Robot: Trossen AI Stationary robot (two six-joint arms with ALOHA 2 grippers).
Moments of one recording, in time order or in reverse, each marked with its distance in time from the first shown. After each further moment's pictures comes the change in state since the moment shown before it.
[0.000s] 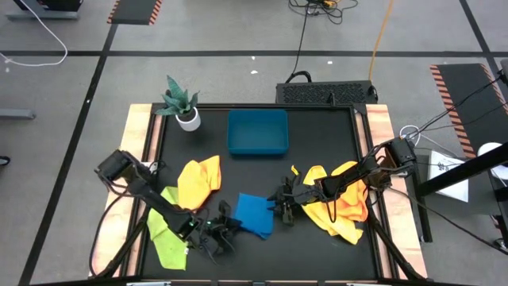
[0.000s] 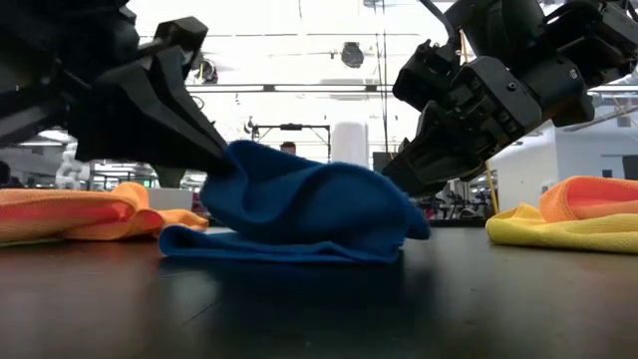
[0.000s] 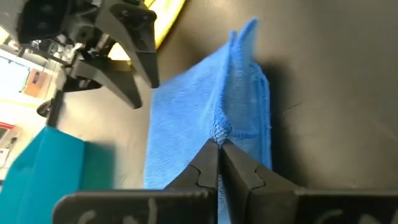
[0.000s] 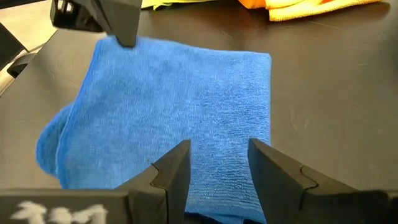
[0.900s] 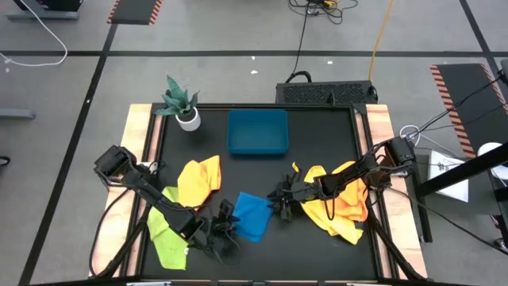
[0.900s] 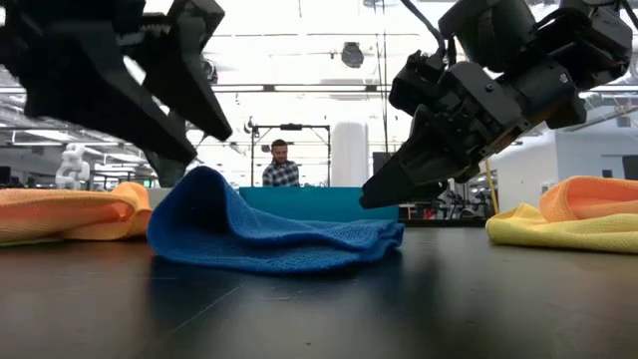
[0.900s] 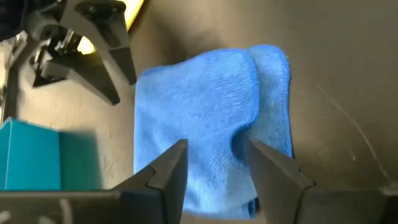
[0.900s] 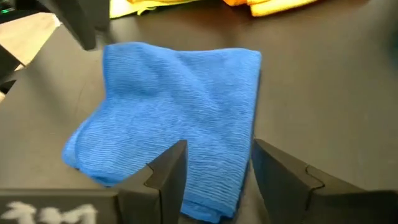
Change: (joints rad) left arm 0.035 -0.054 0.175 -0.424 0.166 -0.111; right arm -0.030 0.000 0.000 -0.013 -0.003 0.075
